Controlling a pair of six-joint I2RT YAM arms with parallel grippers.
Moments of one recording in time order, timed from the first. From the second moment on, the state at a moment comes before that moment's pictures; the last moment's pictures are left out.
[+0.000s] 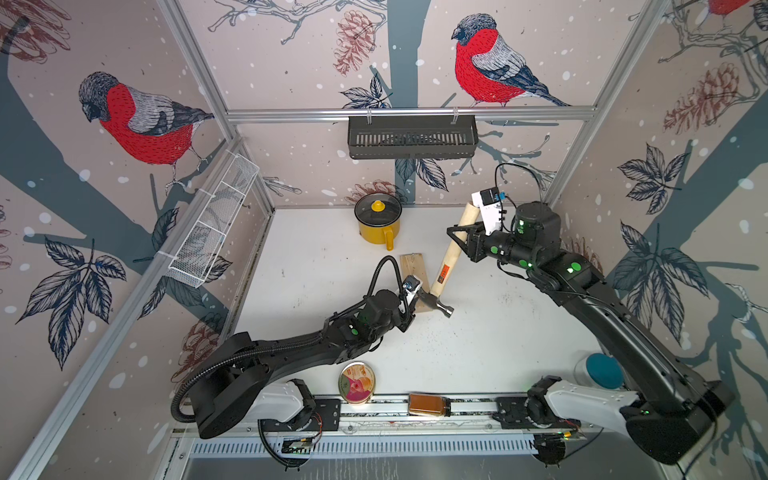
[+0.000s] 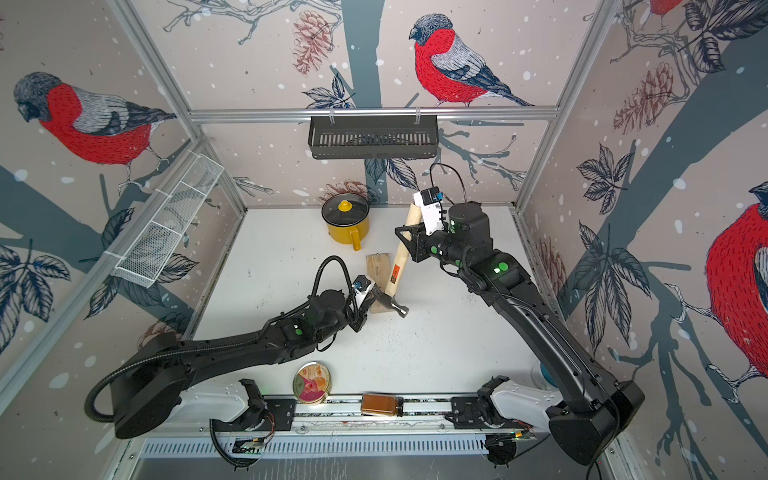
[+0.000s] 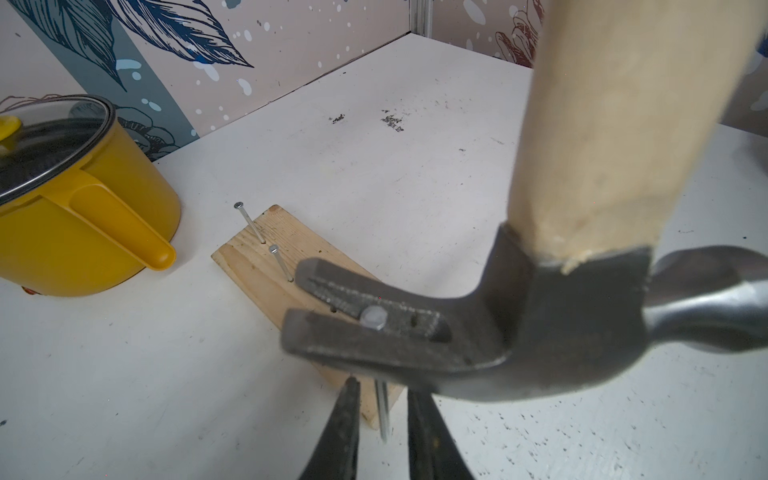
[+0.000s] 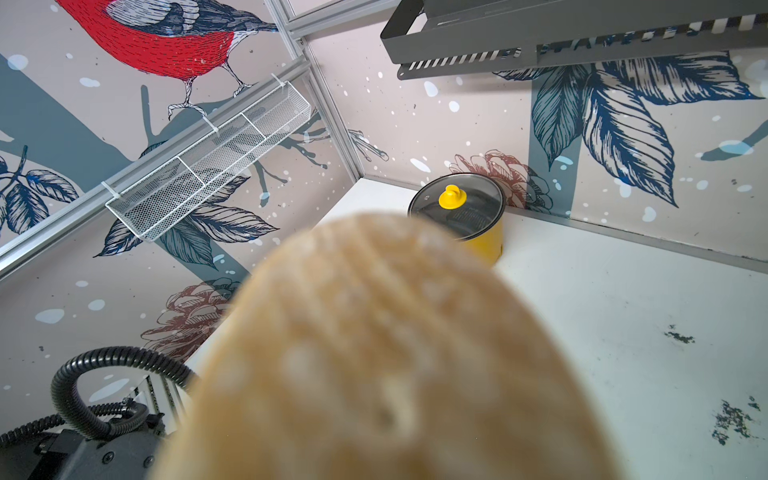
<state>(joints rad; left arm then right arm) -0.94 1.31 0.59 0.29 -0.17 0.00 0.55 1.18 1.33 -0.45 -0.32 0.25</state>
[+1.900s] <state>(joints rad) -0.83 1.31 0.66 0.19 -0.28 -0.15 0.56 1.14 1.29 -0.45 -0.20 0.23</state>
